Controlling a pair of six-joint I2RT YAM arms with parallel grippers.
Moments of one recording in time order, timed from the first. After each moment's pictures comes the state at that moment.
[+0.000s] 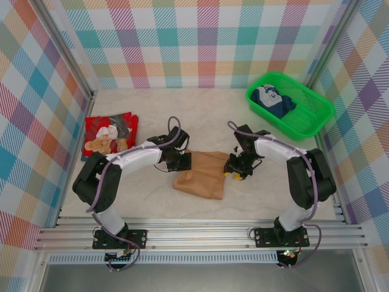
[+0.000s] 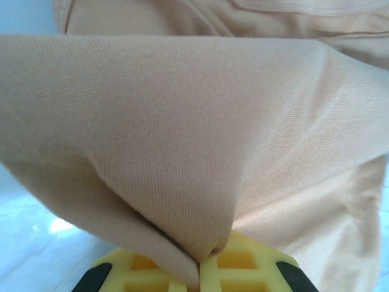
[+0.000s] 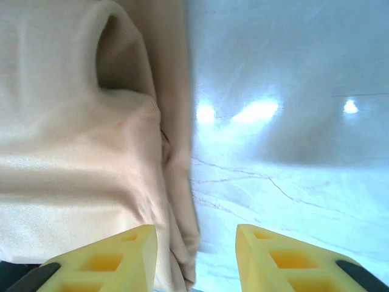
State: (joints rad) left arm -0.63 1.68 1.11 -0.61 0.21 -0.60; right arm 0.42 1.65 1.05 -0.90 -0.41 0.64
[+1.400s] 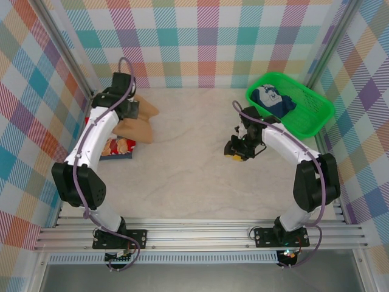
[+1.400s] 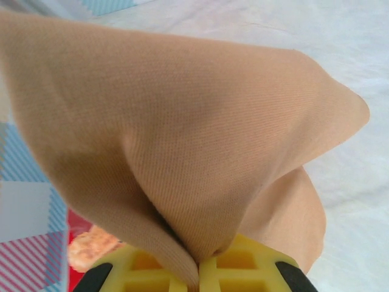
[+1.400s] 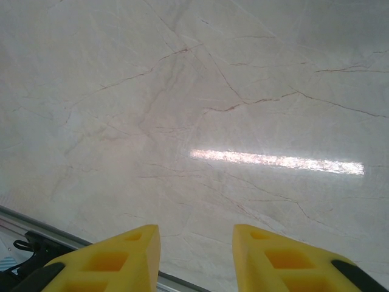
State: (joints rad) left arm -0.13 1.66 1.68 -0.92 -0.33 0.08; right arm 0.37 1.63 1.27 -0.98 -0.42 0.52
